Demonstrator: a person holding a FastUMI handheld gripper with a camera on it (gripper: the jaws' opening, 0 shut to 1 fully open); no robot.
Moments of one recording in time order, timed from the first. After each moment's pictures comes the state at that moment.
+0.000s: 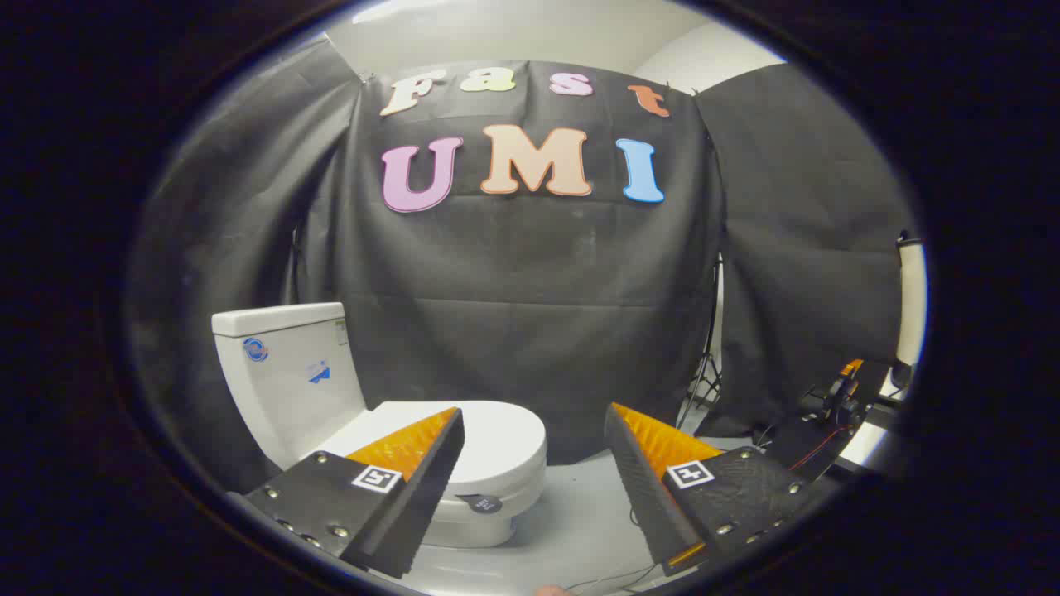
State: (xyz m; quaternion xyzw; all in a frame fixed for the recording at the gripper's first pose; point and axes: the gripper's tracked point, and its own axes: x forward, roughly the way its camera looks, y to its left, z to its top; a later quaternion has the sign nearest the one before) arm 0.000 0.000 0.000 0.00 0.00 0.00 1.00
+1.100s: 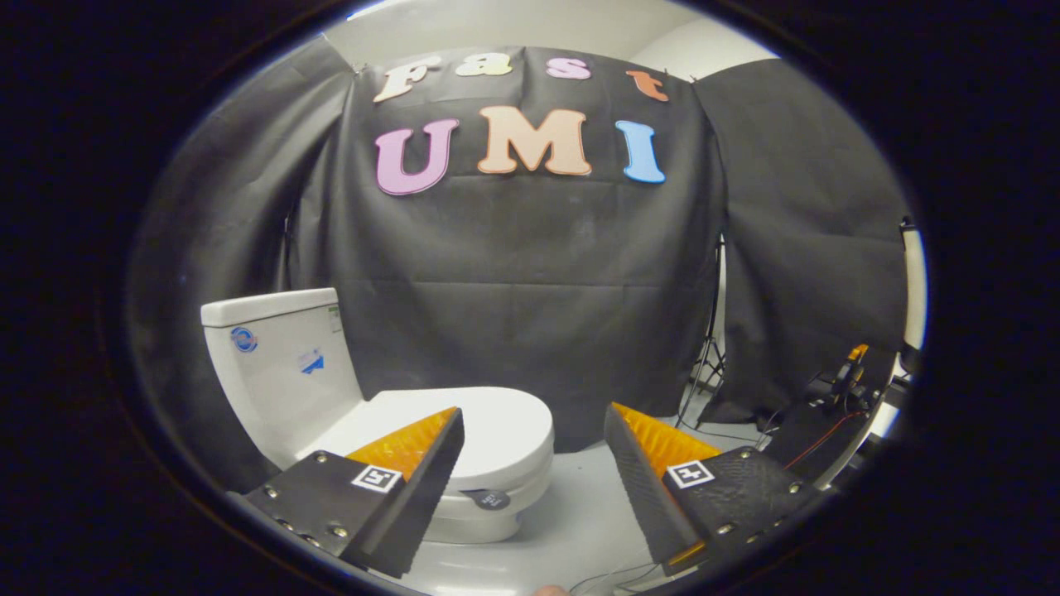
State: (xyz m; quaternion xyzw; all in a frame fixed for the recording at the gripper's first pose) arm 0.023 0.009 -0.029 0.00 0.03 -0.01 1.00
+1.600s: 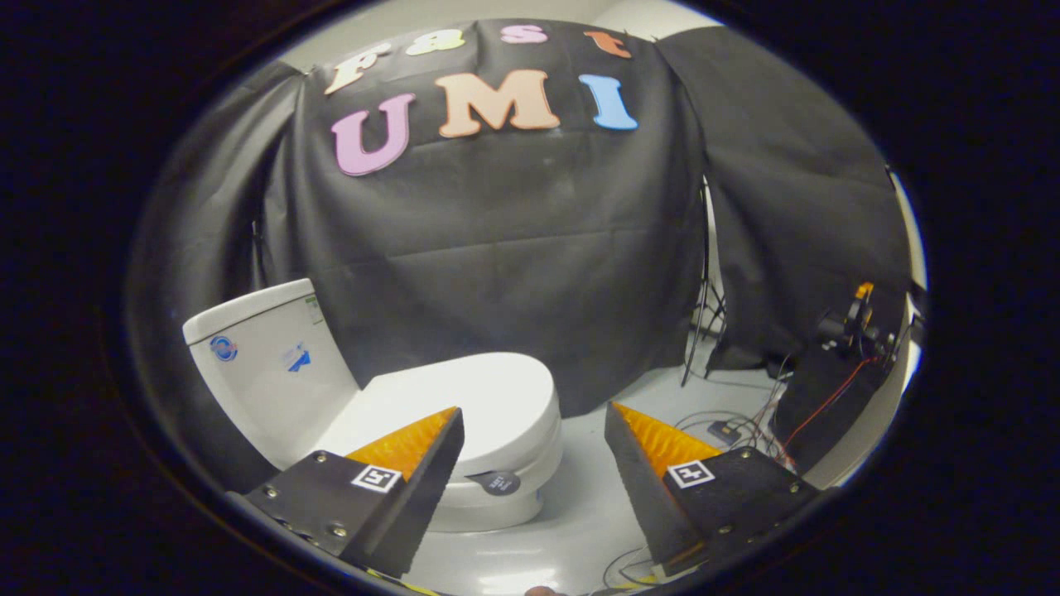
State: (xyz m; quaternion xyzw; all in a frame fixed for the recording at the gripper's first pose) arm 0.053 0.009 -0.096 0.09 0.13 -0.03 0.99
